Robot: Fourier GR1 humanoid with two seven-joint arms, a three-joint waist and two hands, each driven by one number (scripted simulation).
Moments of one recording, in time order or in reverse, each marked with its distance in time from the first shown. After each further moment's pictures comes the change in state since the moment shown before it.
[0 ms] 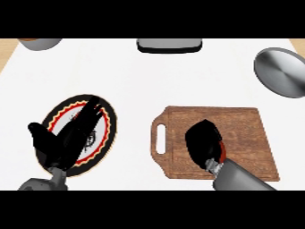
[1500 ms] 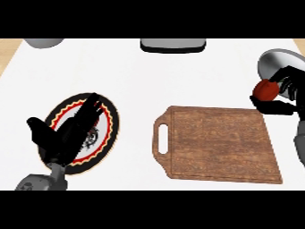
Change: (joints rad) left arm -0.027 -0.014 0.034 0.009 -0.010 -0.036 0.024; right arm 0.122 -0.026 -1.004 0.029 -0.658 -0.787 -0.429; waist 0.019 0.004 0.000
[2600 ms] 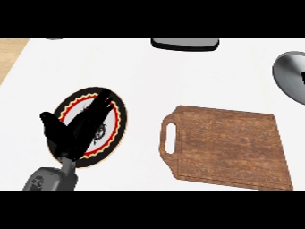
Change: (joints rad) left arm -0.054 -0.046 -0.023 0.009 -0.031 -0.016 0.017; right arm -0.406 -0.212 -0.352 0.939 -0.046 -0.409 -0.521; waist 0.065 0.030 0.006
